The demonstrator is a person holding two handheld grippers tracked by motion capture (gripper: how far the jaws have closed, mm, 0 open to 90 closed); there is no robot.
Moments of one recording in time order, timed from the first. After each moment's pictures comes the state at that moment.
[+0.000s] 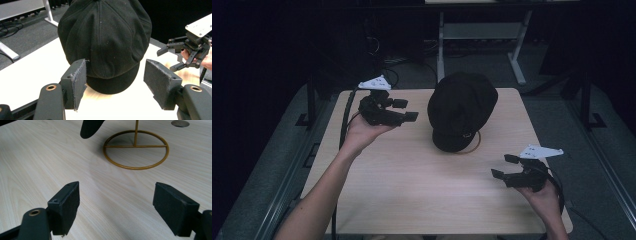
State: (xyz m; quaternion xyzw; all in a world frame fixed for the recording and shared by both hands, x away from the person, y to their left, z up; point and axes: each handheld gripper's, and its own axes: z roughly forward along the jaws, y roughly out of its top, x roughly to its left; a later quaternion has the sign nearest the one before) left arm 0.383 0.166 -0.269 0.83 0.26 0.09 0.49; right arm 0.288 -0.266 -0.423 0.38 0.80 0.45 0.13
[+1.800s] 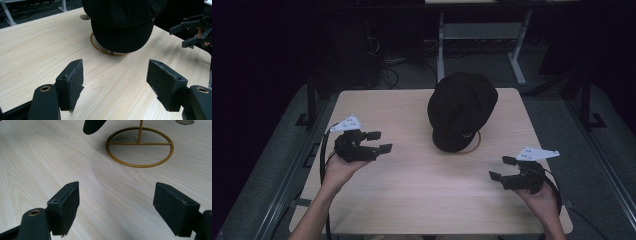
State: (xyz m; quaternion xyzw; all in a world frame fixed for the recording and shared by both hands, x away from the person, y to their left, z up) left arm 0.330 0.236 -0.348 0.80 0.33 0.09 0.50; right arm 0.285 -0.260 -0.426 0.37 0.81 0.44 0.13
